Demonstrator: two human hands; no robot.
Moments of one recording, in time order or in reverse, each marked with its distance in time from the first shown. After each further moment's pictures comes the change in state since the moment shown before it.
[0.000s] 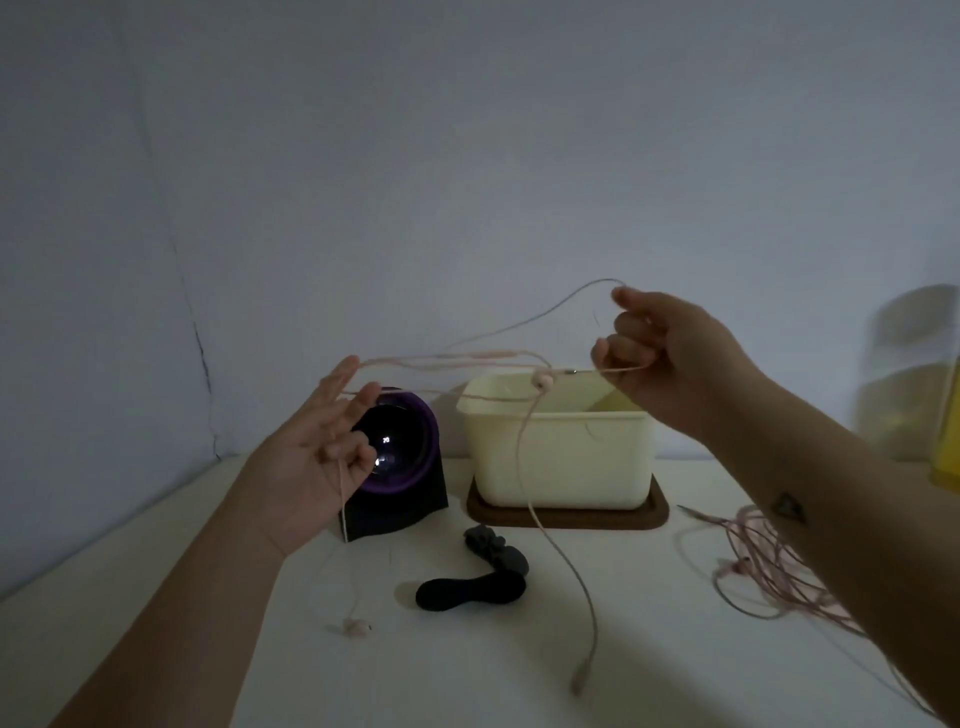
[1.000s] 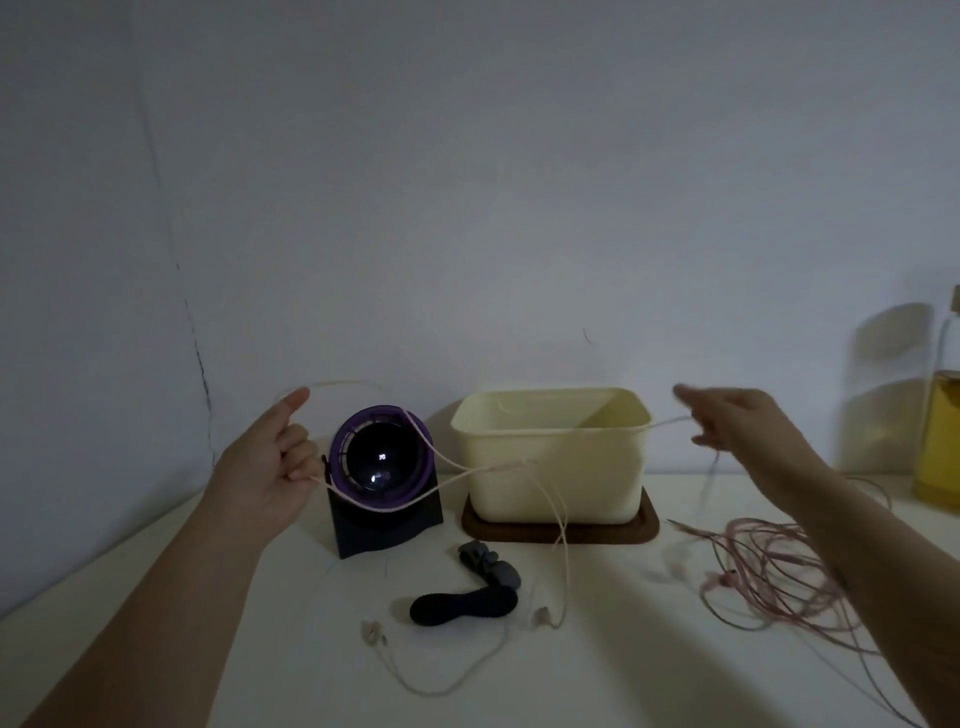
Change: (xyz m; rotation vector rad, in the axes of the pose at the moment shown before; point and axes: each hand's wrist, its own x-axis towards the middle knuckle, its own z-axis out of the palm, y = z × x) left_hand 0.022 0.015 -0.020 0.054 0.332 0.113; right_hand -0.004 -0.011 -0.106 -1.028 0.244 -0.245
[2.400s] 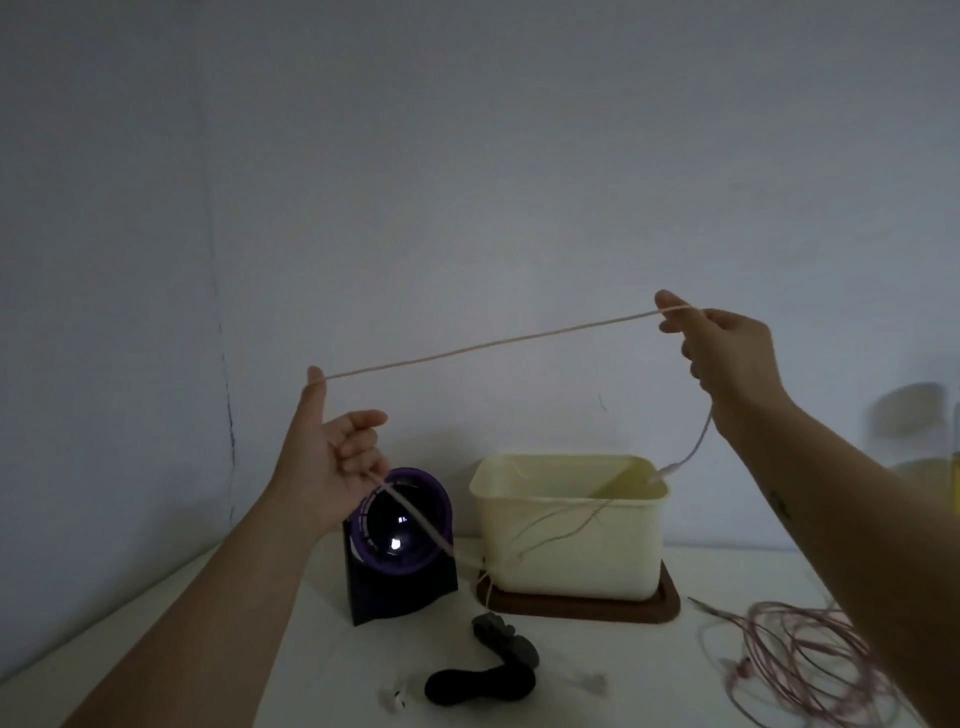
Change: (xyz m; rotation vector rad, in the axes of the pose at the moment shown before) left_hand -0.012 0.036 0.052 0.052 -0.168 -0.045; right_hand 0.027 -0.127 0.023 0.172 0.284 -0.168
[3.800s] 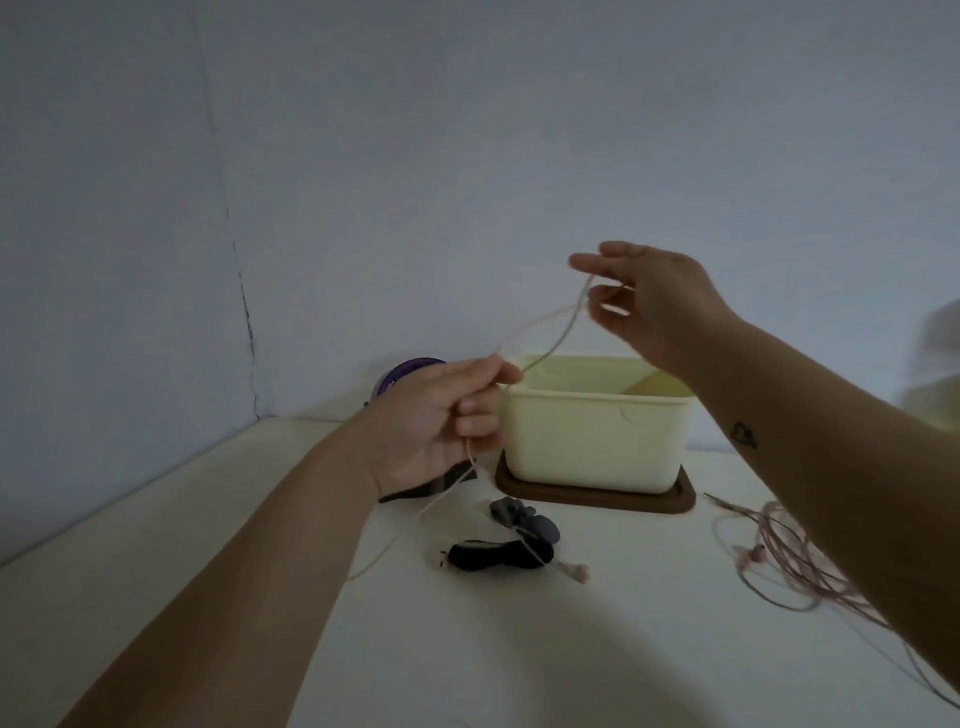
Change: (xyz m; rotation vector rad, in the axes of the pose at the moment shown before) left_hand -0.051 -0.050 0.012 0.222 -0.495 -0.211; right_hand -0.046 0.016 0.065 0.478 -0.407 0.392
